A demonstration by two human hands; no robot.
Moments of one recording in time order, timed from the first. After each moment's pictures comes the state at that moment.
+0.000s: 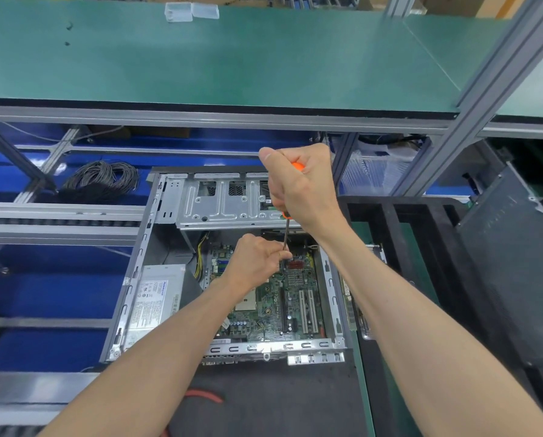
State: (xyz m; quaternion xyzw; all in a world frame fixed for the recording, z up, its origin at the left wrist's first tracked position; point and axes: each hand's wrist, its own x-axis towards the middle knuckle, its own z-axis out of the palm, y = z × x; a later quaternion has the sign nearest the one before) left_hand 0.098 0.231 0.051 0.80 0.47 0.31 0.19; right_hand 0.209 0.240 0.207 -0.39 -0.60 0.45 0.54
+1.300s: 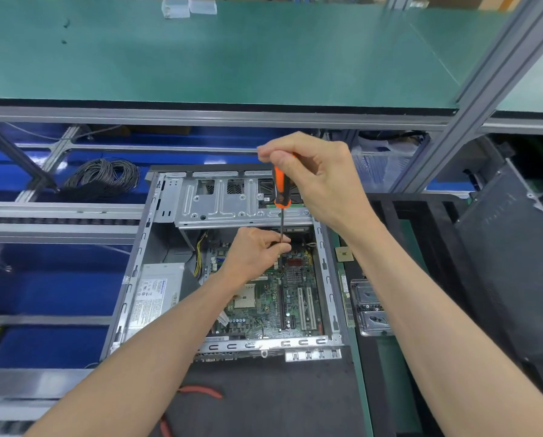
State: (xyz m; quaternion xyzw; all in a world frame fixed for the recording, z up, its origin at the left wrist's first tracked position) left_hand 0.099 0.237 0.057 0.72 0.54 0.30 0.31; right_hand 0.243 0.245 0.210 -0.41 -0.72 0.29 0.48
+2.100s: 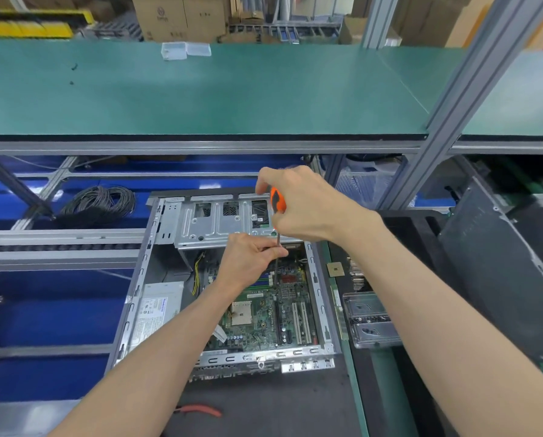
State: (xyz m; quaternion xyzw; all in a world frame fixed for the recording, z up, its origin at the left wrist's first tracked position) left_hand 0.101 0.233 0.097 0.68 0.53 0.37 0.34; right_hand 0.244 0.234 0.251 -0.49 -0.85 0.11 0.14
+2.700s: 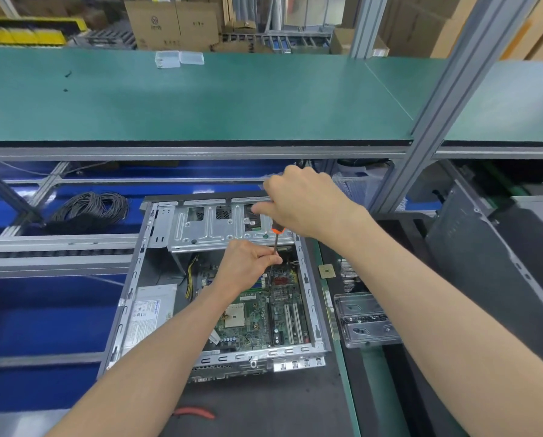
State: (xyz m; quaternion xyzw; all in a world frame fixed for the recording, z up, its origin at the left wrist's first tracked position) left_hand 0.106 0.233 0.090 0.71 0.53 0.31 0.33; right_hand 0.243 0.231 0.258 -0.57 -0.82 -0.07 0.03
